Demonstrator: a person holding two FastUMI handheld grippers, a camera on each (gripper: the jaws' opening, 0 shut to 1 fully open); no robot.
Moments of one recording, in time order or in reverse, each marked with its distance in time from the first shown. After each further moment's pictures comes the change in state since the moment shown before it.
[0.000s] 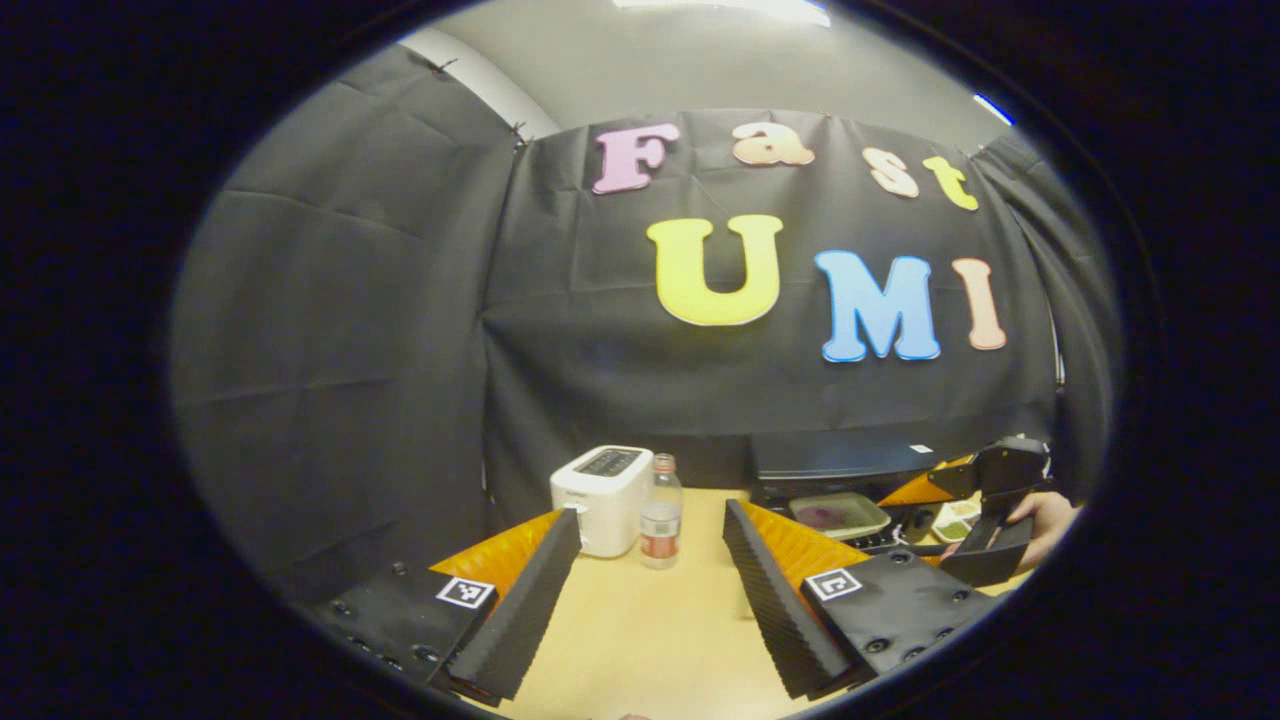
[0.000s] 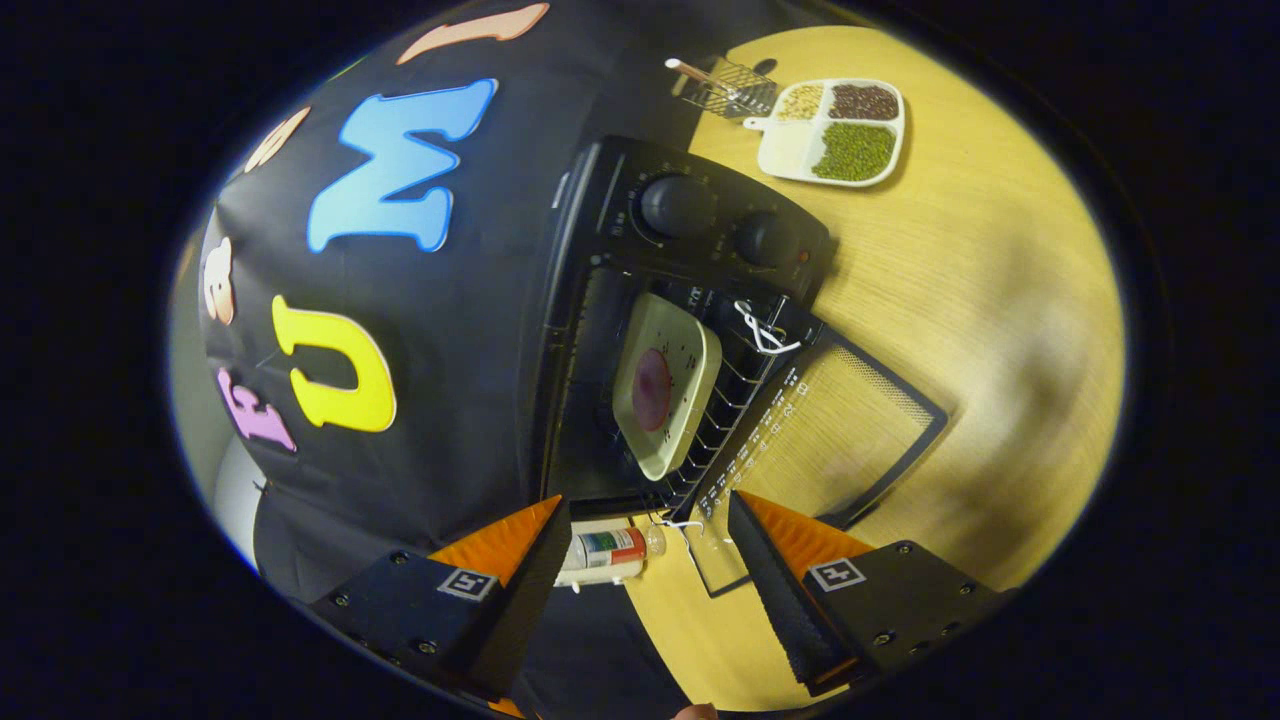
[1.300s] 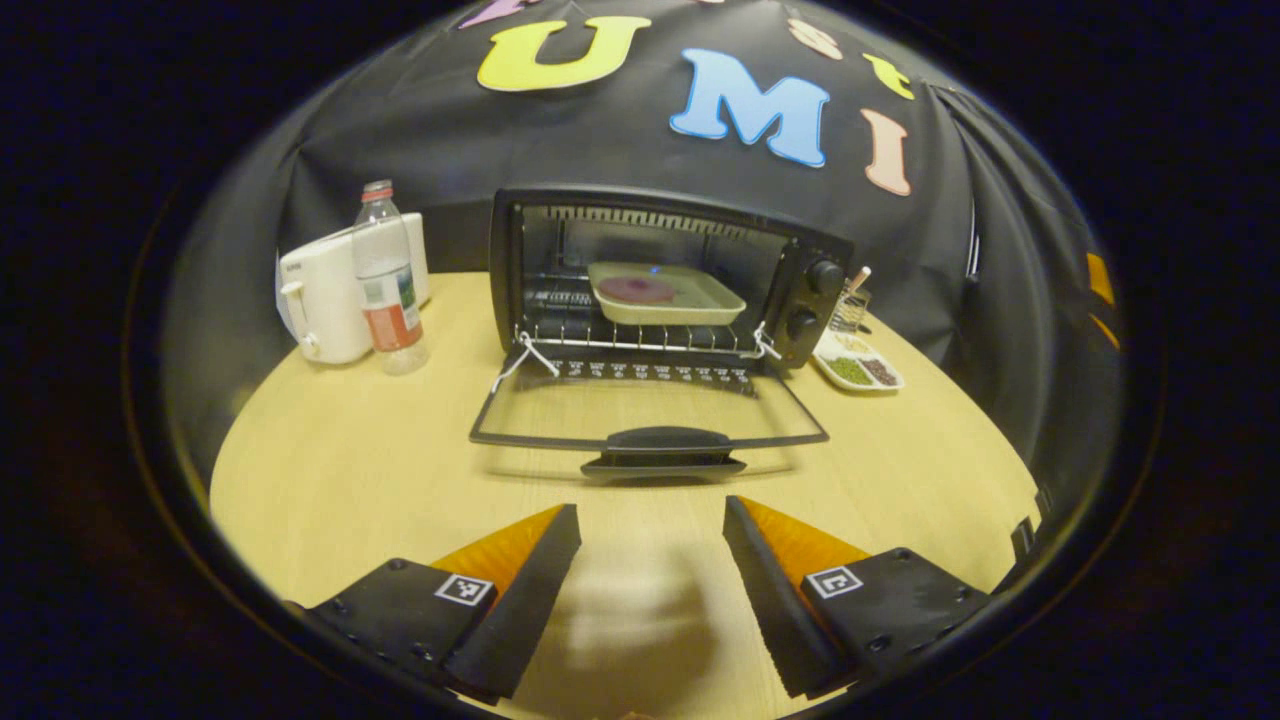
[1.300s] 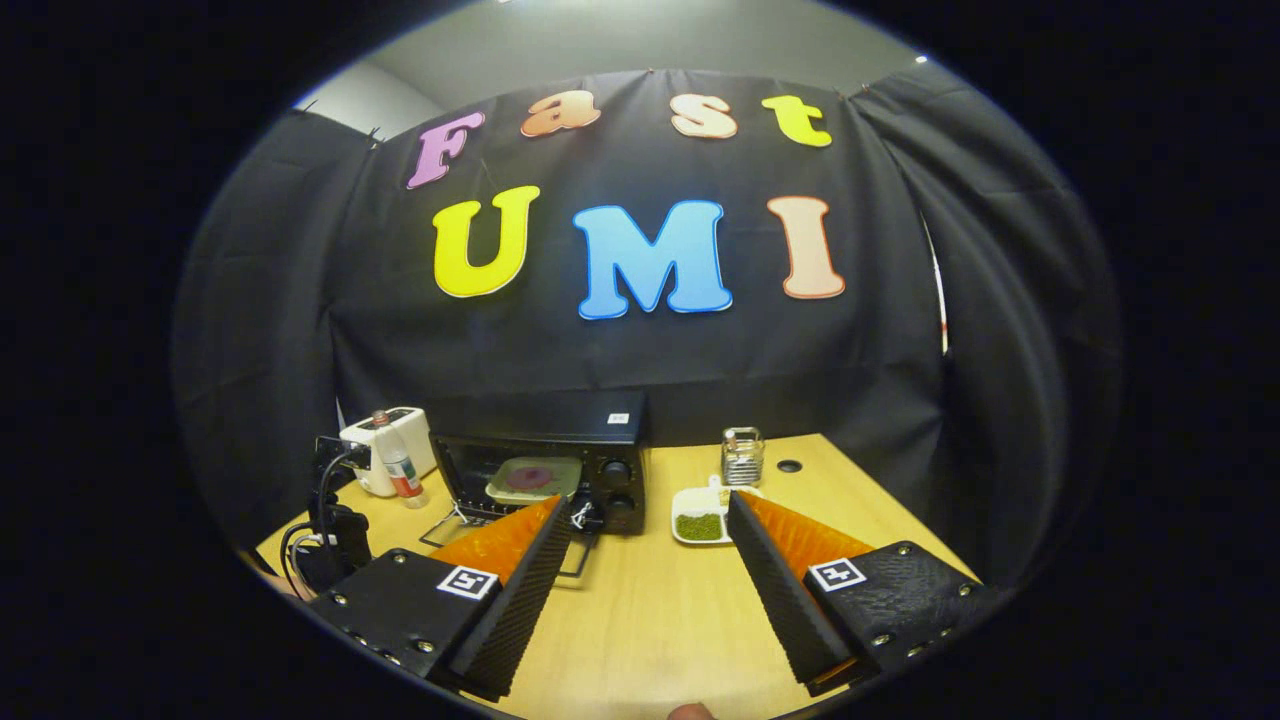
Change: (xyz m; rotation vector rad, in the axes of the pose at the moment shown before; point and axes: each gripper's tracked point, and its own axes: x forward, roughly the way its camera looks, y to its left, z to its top) left arm 0.049 -0.197 -0.238 -0.015 0.595 -0.385; right arm -0.259 -0.001 0.106 -1.229 -0.552 -0.259
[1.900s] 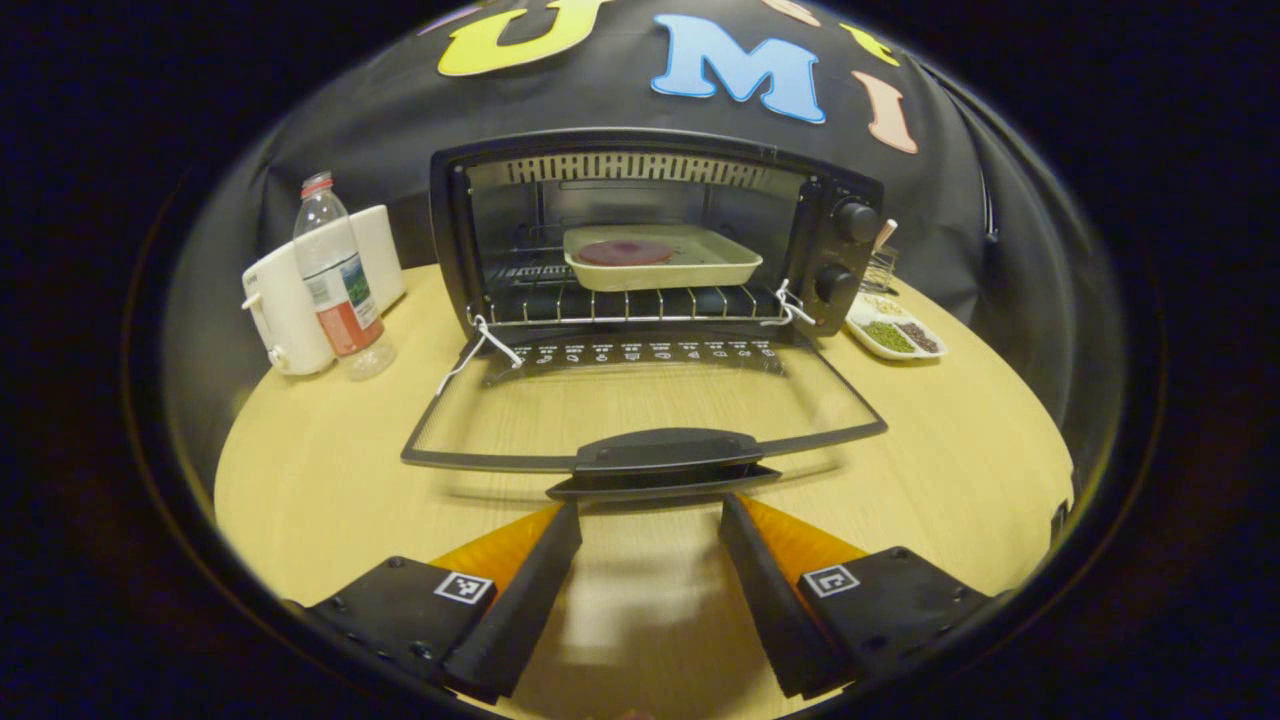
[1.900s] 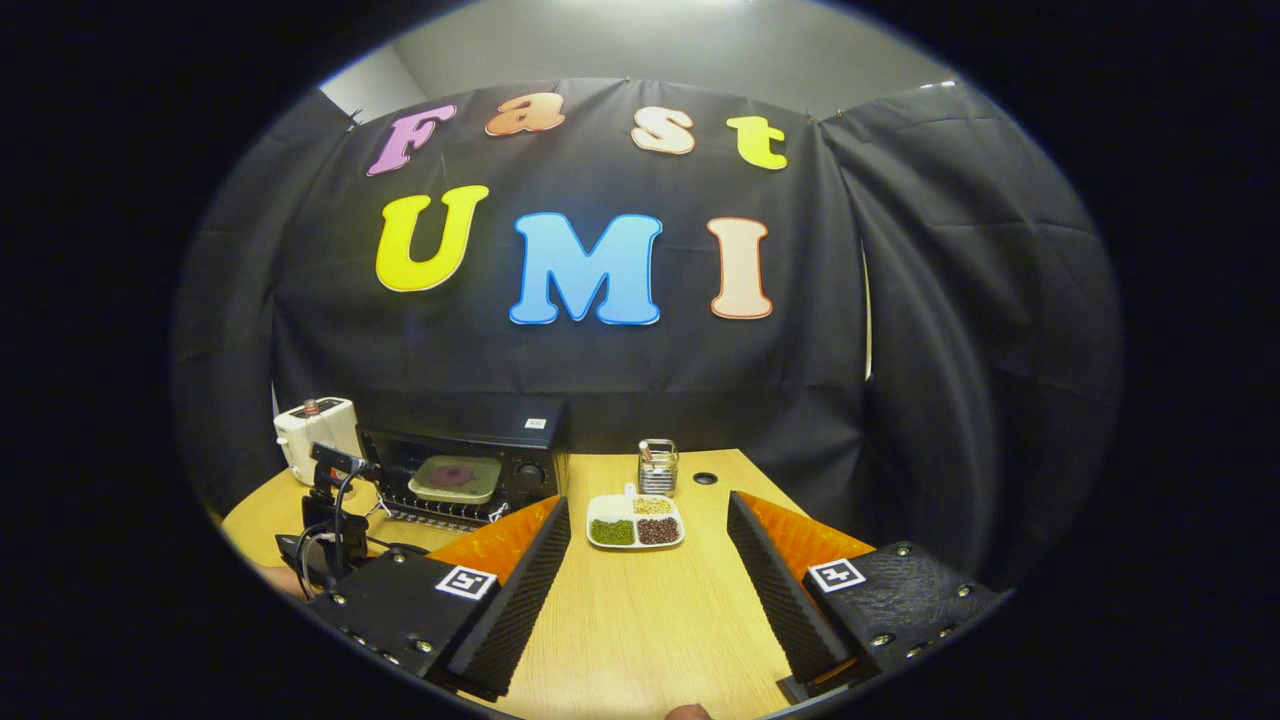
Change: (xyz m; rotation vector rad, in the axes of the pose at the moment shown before) left arm 0.054 0.000 -0.001 0.083 0.031 0.058; right arm -0.019 -0.051 0.003 -0.045 0.011 -0.194
